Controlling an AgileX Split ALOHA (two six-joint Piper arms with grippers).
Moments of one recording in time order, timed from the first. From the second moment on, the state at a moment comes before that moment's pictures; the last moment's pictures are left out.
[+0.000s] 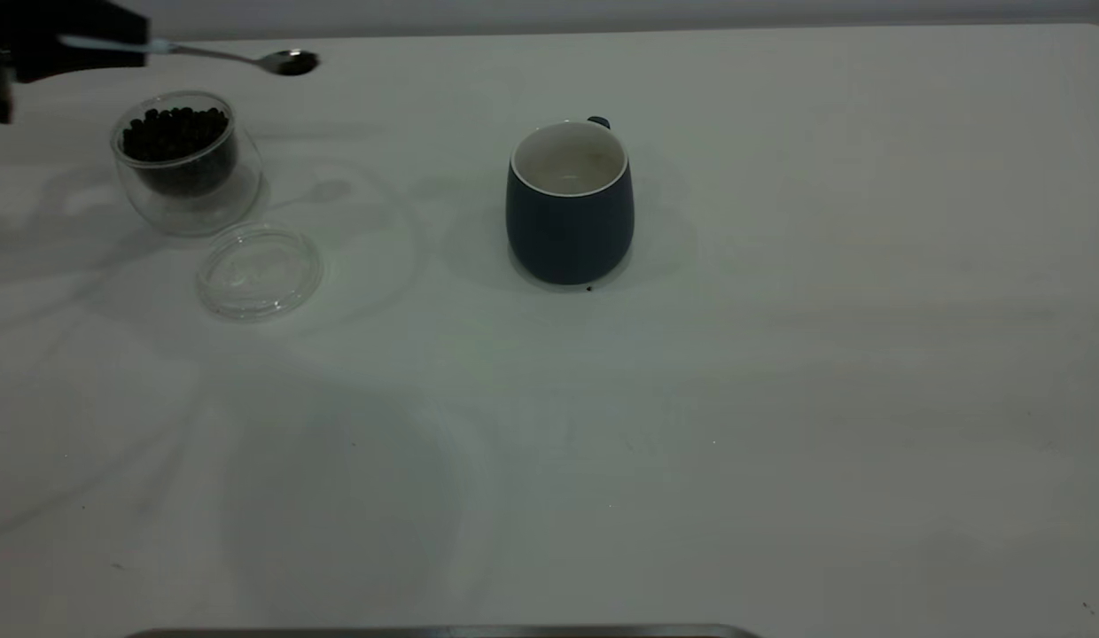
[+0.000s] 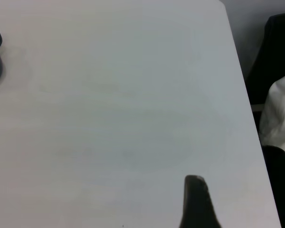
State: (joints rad) left arm 0.33 2.42 -1.56 -1.25 1.15 0.82; right arm -0.11 -0.02 -0.47 0.05 1.13 -0.15
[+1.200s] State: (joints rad) left arm 0.00 2.42 -1.56 -1.30 1.11 0.86; right arm -0.11 -0.02 -0.47 0.05 1.13 -0.15
